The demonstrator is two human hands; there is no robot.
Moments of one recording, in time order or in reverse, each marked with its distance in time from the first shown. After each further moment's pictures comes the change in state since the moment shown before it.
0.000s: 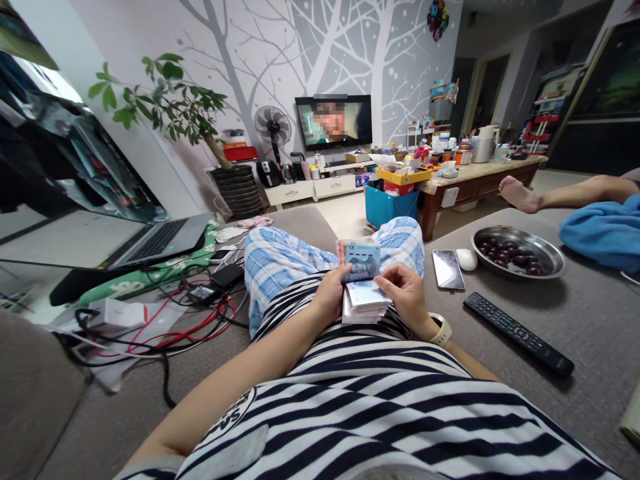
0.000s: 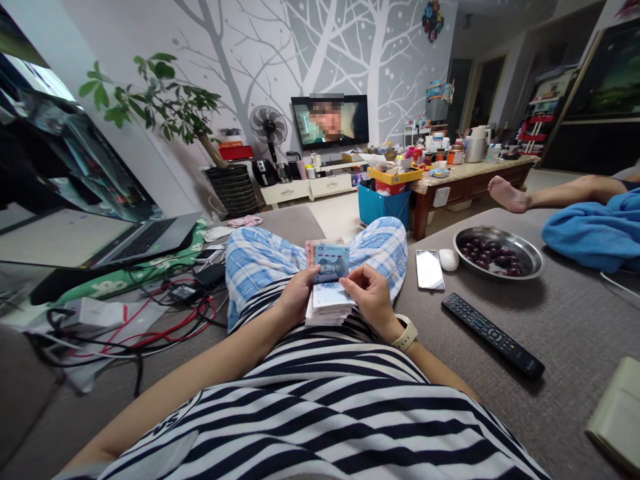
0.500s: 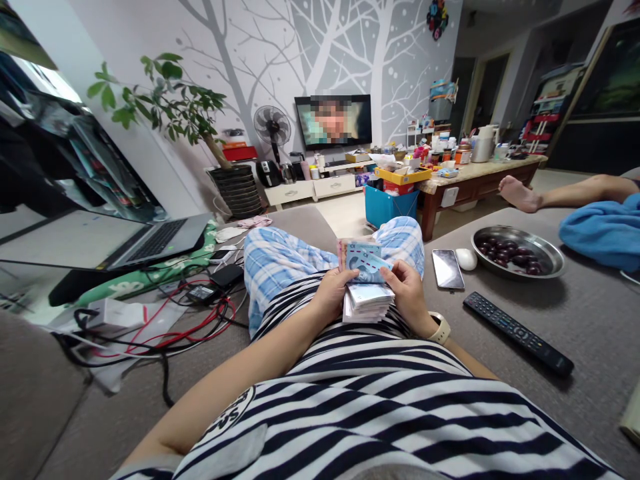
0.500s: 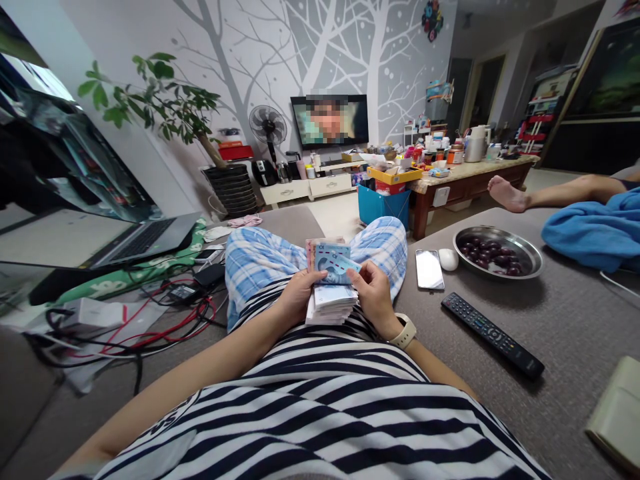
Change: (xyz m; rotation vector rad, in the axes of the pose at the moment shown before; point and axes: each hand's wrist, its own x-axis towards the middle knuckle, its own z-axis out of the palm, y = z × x) left_hand -0.017 0.014 0.011 0.084 -0.009 -0.009; right_hand 0.006 0.003 -0.001 -0.023 0.065 0.048
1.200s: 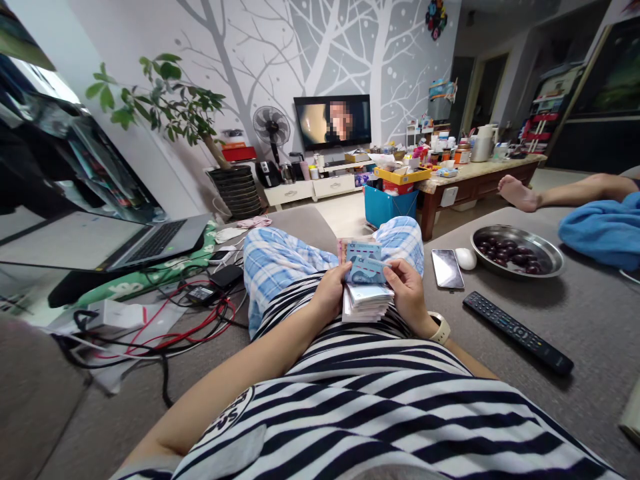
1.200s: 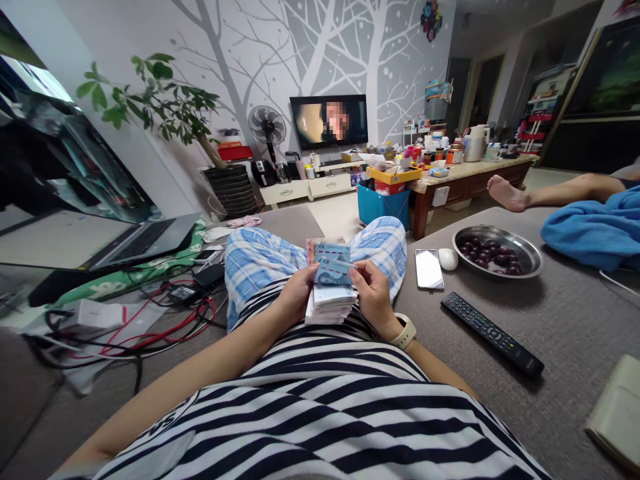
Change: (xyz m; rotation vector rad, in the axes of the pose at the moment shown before) left_hand 0.010 -0.003 -0.007 -0.034 -0.045 -0.010; right_hand -0.004 -0.003 0.000 0.052 -0.017 -0.084
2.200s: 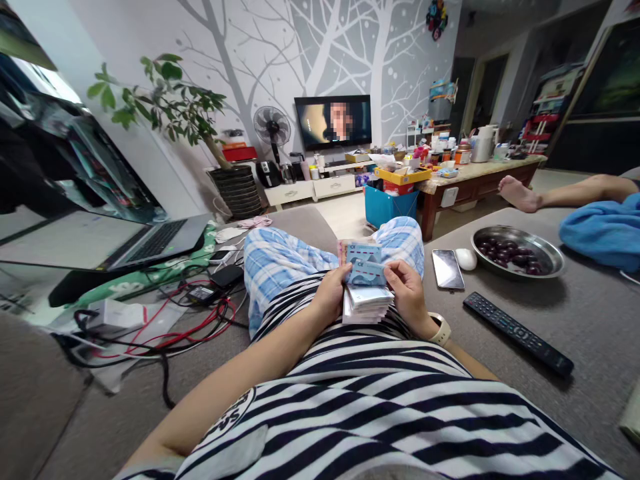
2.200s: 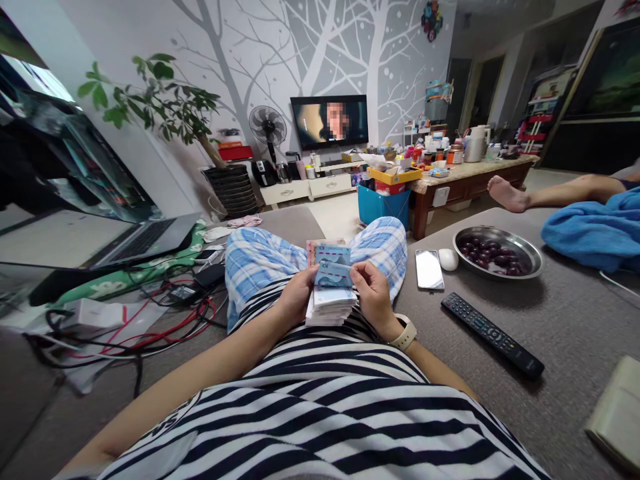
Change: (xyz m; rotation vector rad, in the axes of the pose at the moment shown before) left_hand 0.000 -0.002 0.001 0.007 0.033 0.002; right_hand 0.001 -0.002 0.000 0.016 -0.012 0.033
